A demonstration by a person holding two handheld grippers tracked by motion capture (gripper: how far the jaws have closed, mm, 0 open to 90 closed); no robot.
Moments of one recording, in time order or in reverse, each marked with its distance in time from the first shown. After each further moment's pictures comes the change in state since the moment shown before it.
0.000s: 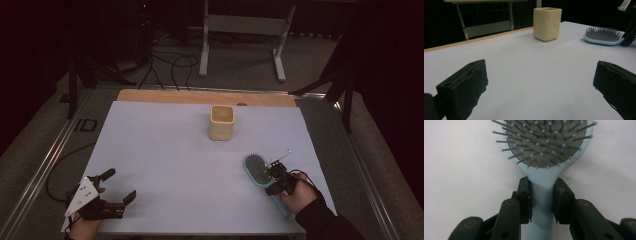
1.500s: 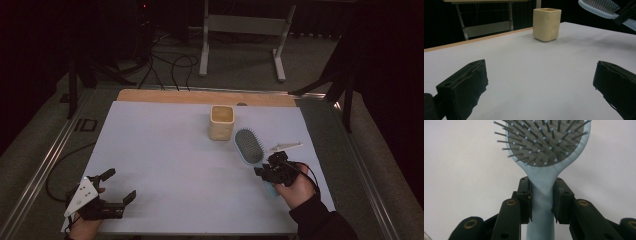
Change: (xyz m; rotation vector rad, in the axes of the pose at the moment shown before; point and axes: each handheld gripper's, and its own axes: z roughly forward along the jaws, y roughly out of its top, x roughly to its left) left arm 0.000 0.000 0.000 -0.005 -0.004 -0.008; right arm 0.019 0.018 -0.051 -0.415 0.083 -0.061
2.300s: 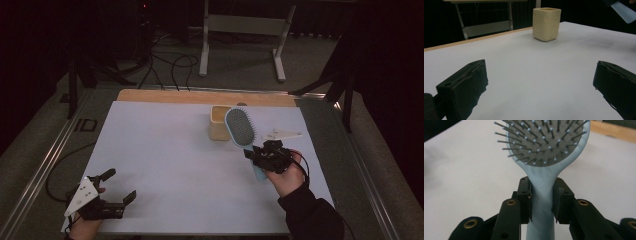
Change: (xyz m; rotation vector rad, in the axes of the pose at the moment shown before) left arm 0.000 0.000 0.000 0.002 -0.002 0.001; right arm 0.012 0.038 -0.005 -0.227 0.049 -0.030
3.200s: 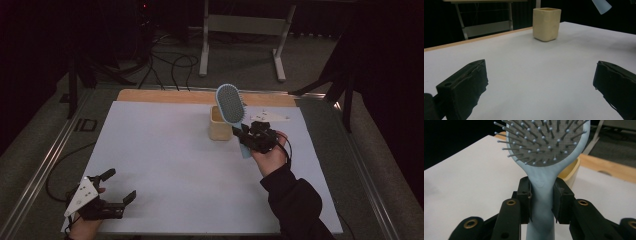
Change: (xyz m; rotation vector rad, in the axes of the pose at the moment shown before) left arm 0.000 0.000 0.000 -0.003 0.001 -0.003; right arm 0.000 0.044 0.034 -0.162 -0.034 -0.015
